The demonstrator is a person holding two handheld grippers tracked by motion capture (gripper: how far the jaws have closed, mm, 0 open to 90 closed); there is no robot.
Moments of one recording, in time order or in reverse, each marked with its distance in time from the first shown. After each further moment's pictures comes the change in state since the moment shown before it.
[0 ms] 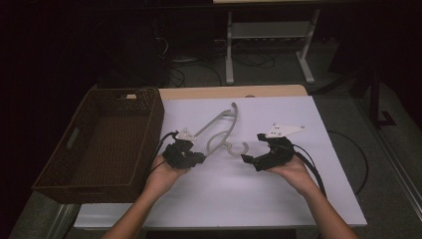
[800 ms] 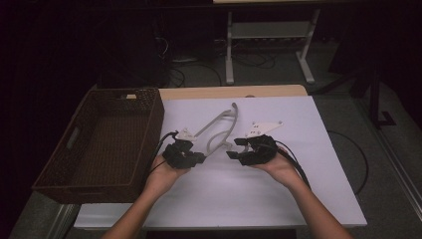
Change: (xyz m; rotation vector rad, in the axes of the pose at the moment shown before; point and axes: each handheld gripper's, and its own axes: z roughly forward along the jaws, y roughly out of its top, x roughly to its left) left arm 0.000 0.000 0.000 -0.008 0.001 -0.001; right arm 0.023 0.025 0.028 0.084 0.065 -0.096
